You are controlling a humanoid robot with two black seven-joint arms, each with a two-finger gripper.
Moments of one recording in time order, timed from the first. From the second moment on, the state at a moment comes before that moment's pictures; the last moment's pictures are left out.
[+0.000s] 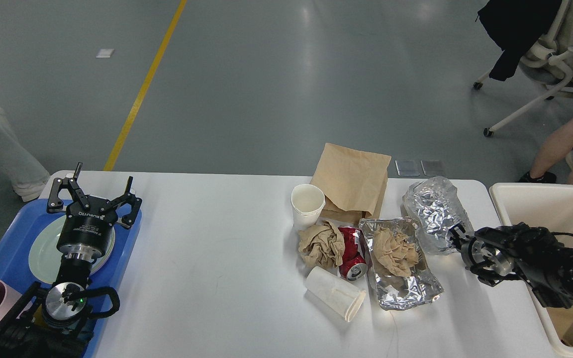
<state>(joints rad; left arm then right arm) -0.30 0.13 -1.43 -0.76 0.13 -0.57 -0.22 0.95 -0.24 -0.81 0.44 0.34 0.05 -0.24</state>
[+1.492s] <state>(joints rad) -0.30 0.13 -1.43 -0.76 0.13 -0.57 -0.22 1.52 -0.56 -1.07 1.08 0.16 0.15 -0.39</state>
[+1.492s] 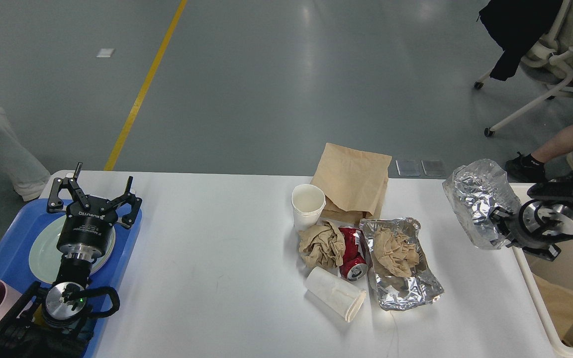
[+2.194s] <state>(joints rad) -0.30 0.13 -1.43 -0.76 0.13 -0.57 -0.22 2.19 -0.57 -1.70 1.59 0.00 0.45 0.02</state>
